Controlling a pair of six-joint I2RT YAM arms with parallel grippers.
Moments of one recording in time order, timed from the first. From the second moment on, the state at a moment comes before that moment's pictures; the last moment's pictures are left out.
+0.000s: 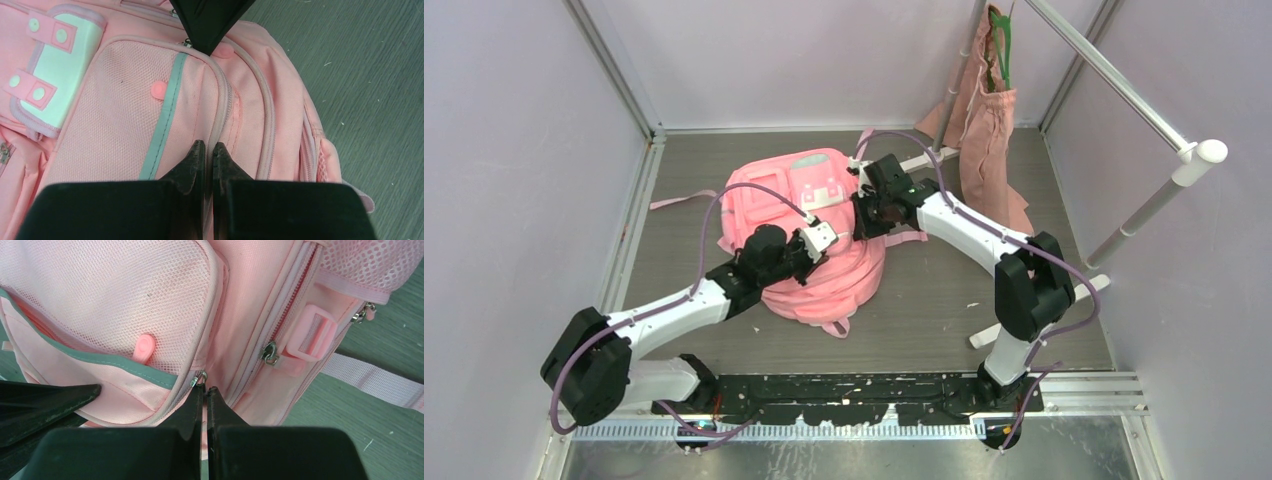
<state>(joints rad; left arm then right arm) -0.73 1.22 0.63 0.17 0.17 0.26 0.59 1.71 1.34 -0.54 -0.17 0.24</state>
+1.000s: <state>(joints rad) -0.73 0.95 0.49 0.07 0.24 0.23 0.47 1.46 1.23 -0.52 -0.13 0.23</state>
